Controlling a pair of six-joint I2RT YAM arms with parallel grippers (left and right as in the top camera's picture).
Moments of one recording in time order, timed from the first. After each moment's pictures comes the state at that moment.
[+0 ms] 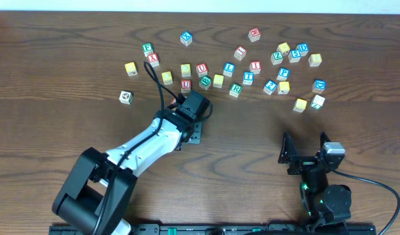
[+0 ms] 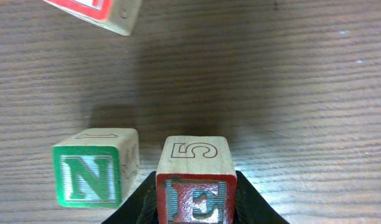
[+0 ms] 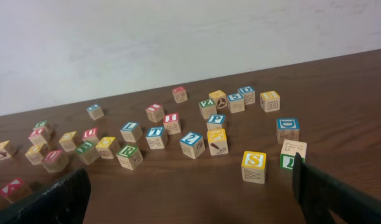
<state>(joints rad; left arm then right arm) -0.60 1.72 0.98 -0.56 -0.13 -0.46 0.17 0.01 0.01 -0.06 0.10 0.23</state>
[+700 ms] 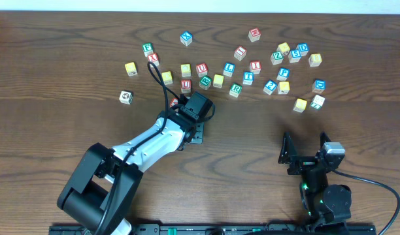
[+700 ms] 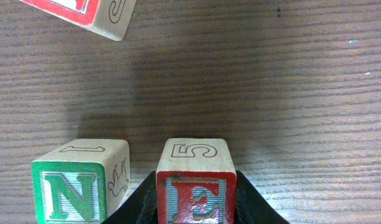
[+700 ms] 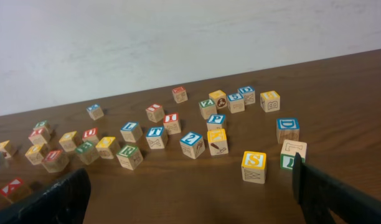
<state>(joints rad) -0.60 1.75 0.98 -0.52 -0.14 -0.49 0.17 0.01 0.01 -0.06 0.10 0.23</state>
